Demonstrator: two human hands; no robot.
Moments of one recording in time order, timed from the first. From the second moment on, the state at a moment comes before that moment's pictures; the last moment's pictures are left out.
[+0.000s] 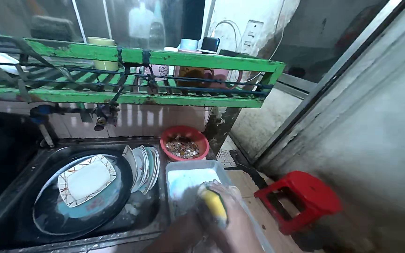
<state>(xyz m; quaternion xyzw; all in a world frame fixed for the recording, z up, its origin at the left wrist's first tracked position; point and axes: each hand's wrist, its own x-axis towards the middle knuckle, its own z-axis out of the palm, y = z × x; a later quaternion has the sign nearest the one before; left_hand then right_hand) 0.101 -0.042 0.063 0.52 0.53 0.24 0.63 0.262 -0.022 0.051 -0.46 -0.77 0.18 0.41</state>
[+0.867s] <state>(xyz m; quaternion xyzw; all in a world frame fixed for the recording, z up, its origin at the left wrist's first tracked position) 0.101 -0.061 0.080 0.48 0.49 0.22 0.70 0.269 -0.032 0.077 -0.48 -0.77 0.24 0.35</state>
